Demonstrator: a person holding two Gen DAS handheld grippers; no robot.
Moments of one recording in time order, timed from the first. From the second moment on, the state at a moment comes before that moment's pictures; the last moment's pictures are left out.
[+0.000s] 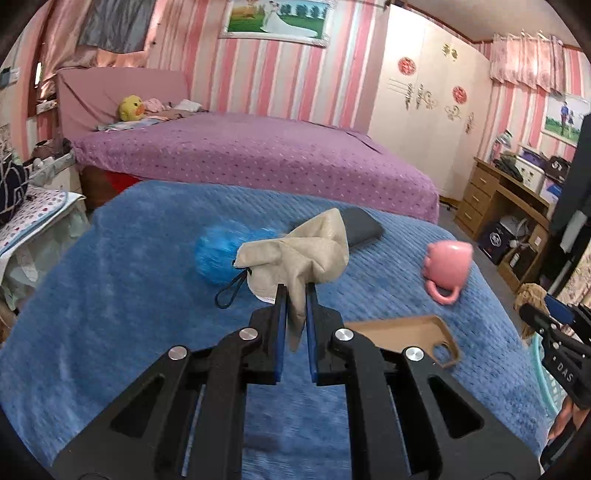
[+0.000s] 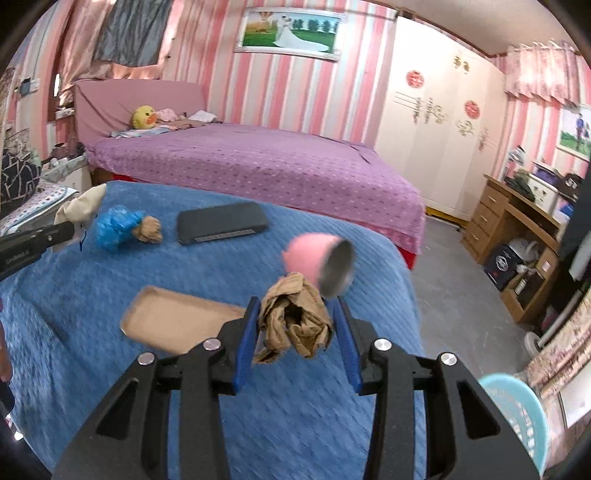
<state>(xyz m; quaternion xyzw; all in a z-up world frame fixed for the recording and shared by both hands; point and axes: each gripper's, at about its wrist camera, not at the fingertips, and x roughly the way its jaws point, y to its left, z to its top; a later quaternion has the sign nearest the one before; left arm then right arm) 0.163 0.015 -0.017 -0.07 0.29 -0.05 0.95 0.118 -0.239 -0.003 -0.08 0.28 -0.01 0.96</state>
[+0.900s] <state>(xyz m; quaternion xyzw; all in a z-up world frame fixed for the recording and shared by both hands) 0.125 -0.126 -0.058 0.01 0.32 -0.12 0.94 0.086 -0.355 -0.036 -0.03 0.29 -0.09 0.95</state>
